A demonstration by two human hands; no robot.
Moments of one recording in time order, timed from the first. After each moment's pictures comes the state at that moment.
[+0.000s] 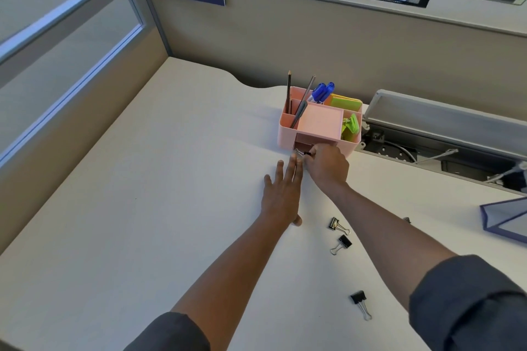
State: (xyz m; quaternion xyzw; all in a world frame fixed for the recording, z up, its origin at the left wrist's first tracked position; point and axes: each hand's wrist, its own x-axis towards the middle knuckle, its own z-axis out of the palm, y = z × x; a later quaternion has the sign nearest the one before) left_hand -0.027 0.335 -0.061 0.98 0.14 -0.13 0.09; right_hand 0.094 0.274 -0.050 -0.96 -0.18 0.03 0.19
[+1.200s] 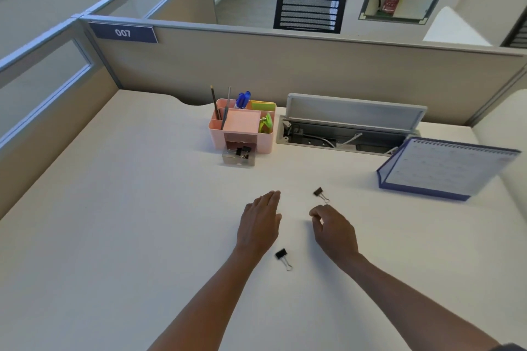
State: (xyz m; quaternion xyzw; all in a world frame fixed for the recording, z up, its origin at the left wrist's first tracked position) left_hand -0.082 0.175 -0.040 0.97 0.11 0.06 0.19; right_hand -0.006 -0.010 -0.070 -0.95 -0.20 0.03 0.25
